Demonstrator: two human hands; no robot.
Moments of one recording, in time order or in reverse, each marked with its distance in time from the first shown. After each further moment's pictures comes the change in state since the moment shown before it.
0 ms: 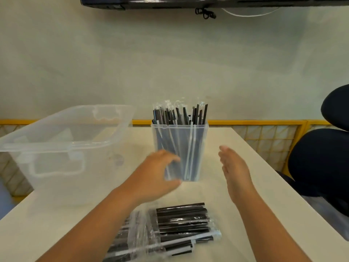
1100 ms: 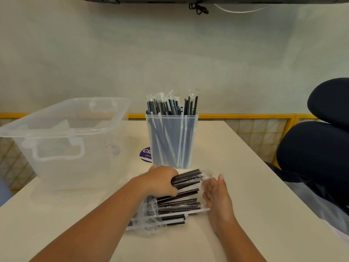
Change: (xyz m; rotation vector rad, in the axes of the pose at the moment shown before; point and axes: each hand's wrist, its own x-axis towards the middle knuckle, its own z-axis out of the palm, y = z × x) left_hand 0.005 0.008 0.046 0.136 -0.493 -0.109; right_hand -0.071 0.067 -0.018 0.229 -0.093 0.174
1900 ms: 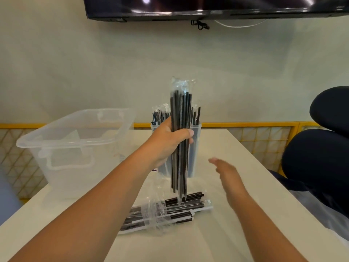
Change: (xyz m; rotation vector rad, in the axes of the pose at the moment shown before) left_hand -0.026 0.051 -0.086 -1.000 0.525 0.204; right_hand 0.015 -0.073 0.019 -0.446 0.037 -0.093
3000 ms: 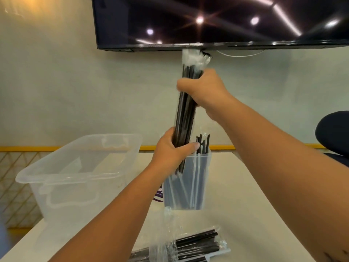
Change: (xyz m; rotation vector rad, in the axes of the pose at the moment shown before) left_hand 0.040 0.002 -0.027 0.074 0.227 0.095; right_hand 0.010 -0.239 0.077 -0.266 -0.059 -0.663
